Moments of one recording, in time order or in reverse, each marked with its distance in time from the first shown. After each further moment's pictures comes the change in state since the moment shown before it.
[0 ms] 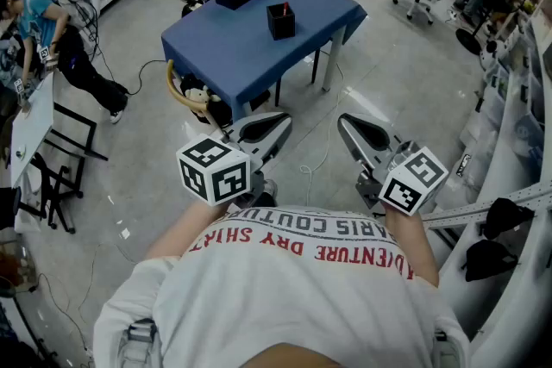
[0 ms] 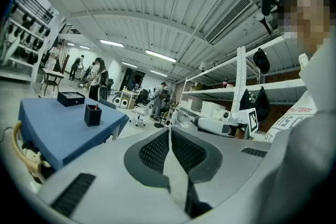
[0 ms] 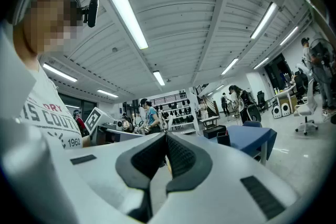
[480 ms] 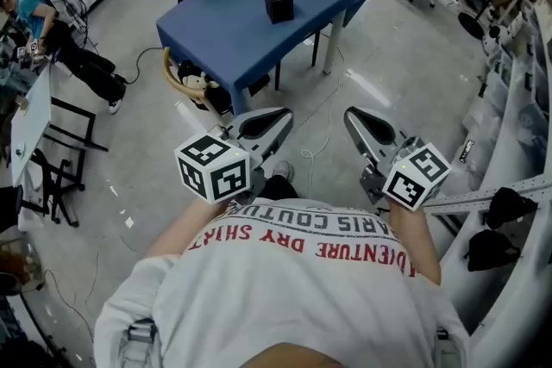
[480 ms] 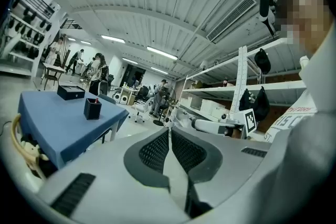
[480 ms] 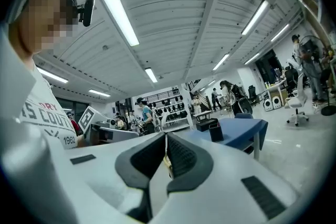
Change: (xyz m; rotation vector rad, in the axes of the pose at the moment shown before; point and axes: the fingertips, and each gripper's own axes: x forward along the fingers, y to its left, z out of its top) left arm 0.005 -0.001 -0.015 -0.028 0.024 -0.008; right arm -0.011 -0.020 -0.020 0.060 0.035 -0.074
